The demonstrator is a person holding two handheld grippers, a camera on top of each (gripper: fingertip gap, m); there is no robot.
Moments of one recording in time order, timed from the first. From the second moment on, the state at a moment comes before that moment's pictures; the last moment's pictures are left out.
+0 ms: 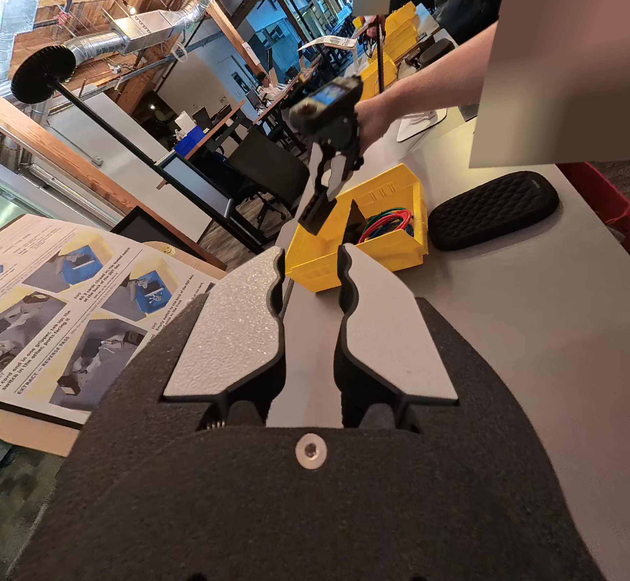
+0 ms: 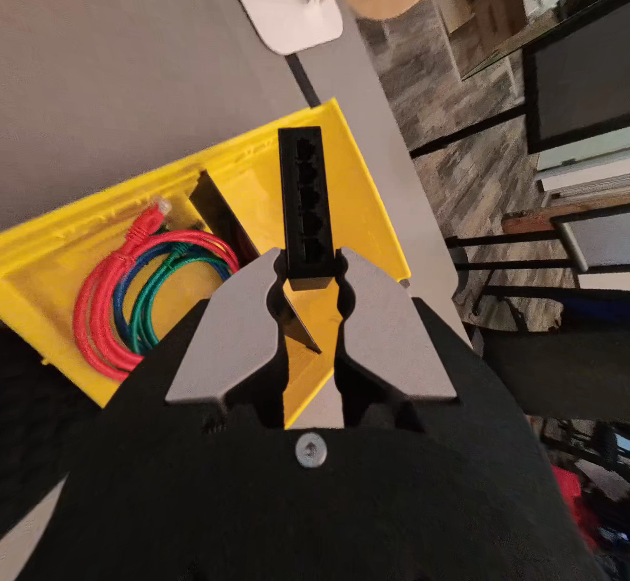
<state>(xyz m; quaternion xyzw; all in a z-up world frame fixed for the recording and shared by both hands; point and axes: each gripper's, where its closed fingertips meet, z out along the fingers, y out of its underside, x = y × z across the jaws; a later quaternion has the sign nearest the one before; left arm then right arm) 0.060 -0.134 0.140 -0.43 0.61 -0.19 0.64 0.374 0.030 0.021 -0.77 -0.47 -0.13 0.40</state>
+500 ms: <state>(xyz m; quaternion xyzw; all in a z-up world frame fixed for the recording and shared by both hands) 0.060 -0.098 0.121 -0.47 0.60 -0.14 0.63 0.392 0.105 -0.078 -0.66 -0.69 -0.21 0.22</state>
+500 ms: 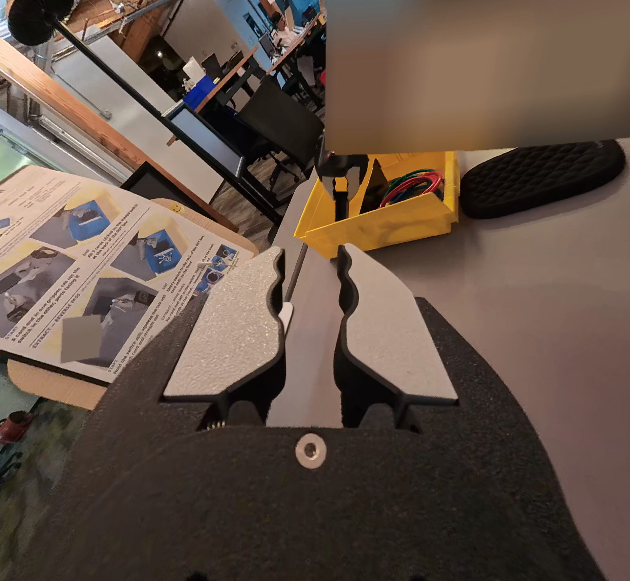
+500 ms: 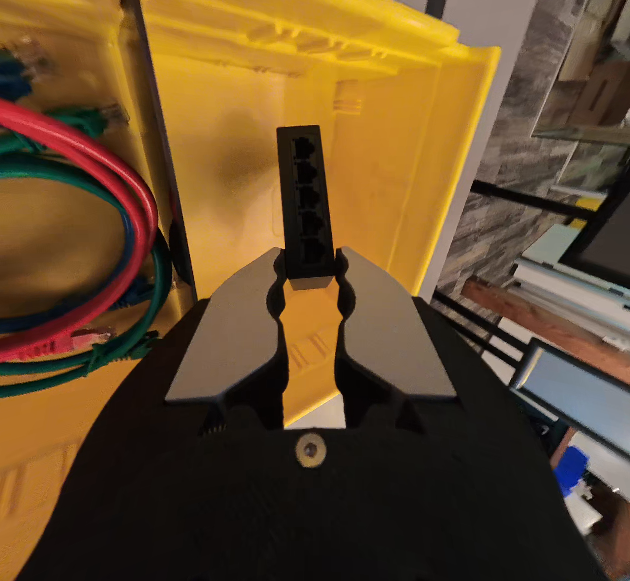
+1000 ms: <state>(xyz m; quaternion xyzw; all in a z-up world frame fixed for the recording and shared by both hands) 0.070 -0.061 0.080 -0.53 0.61 -0.07 0.59 0.421 0.106 -0.107 -0.61 -0.76 -0.18 0.17</state>
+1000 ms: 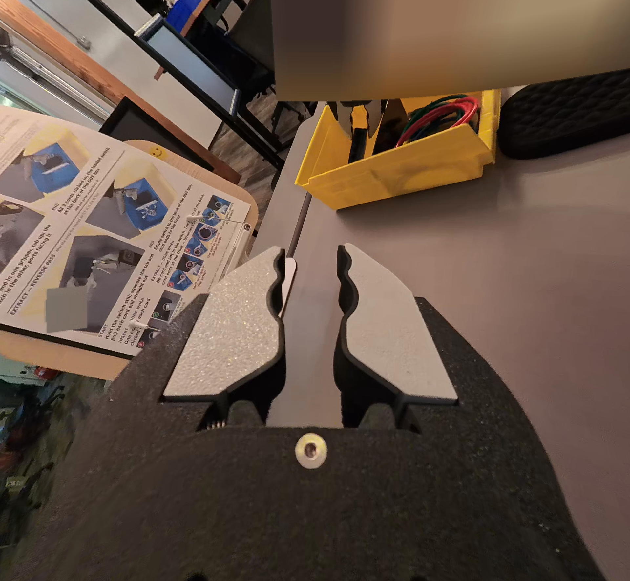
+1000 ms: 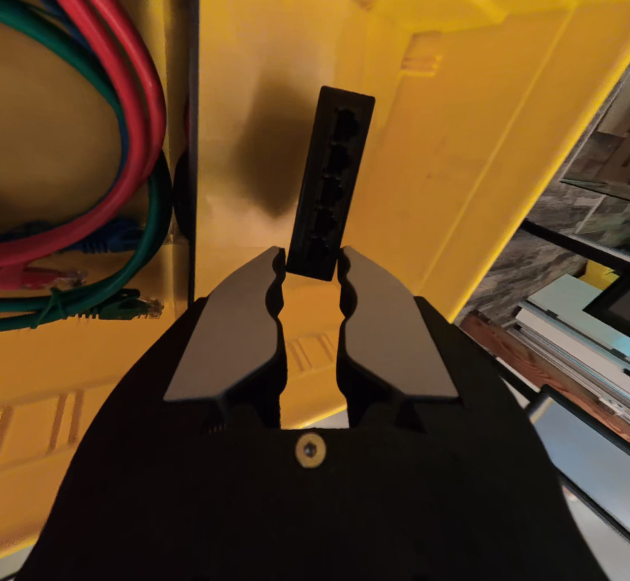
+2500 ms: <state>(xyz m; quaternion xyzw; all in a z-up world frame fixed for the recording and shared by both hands) -0.019 -0.030 0.113 -0.63 0.49 -0.08 0.59 0.399 0.078 0.035 -0.78 -0.39 -0.04 0.49</state>
